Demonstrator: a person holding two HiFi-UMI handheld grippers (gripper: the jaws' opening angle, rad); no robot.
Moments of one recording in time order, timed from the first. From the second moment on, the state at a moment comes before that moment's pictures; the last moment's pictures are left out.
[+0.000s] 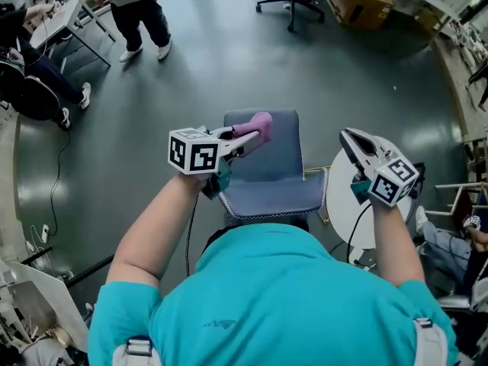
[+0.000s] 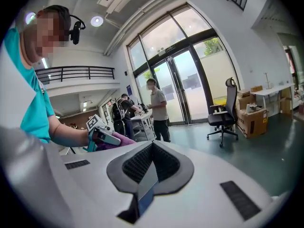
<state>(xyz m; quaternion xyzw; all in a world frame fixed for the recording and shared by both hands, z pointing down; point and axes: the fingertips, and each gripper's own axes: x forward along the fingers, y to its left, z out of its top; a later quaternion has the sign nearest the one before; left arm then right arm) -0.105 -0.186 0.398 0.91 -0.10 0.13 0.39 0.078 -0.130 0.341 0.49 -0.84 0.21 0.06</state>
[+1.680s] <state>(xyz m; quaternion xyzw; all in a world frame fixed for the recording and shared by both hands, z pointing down) -0.167 0.007 0.120 0.94 -0.22 -0.12 0.21 0.059 -0.008 0.147 0.41 -0.91 0.09 -0.02</state>
